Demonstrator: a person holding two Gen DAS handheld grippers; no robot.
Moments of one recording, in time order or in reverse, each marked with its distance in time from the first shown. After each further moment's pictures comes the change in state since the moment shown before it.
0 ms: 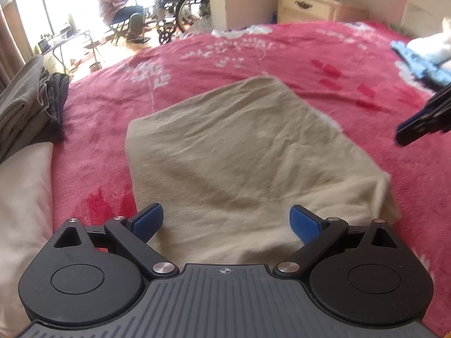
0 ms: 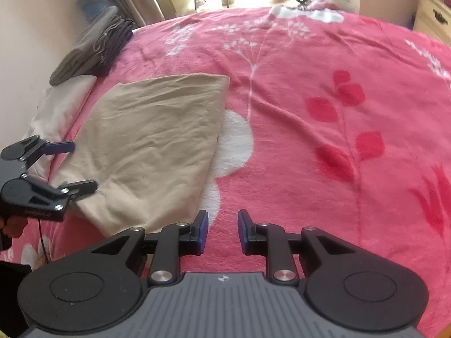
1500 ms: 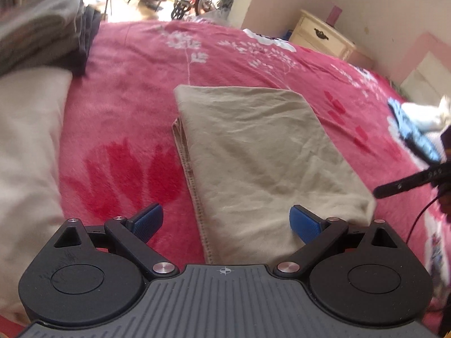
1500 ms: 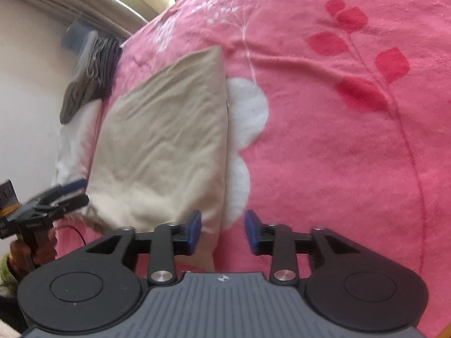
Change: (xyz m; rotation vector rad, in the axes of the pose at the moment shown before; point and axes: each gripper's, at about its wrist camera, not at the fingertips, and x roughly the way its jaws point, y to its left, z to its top) left arm -0.001 0.094 -0.021 -0.342 0.049 -0.221; right arm 0.023 -0.023 -0.012 0.286 0.063 0.191
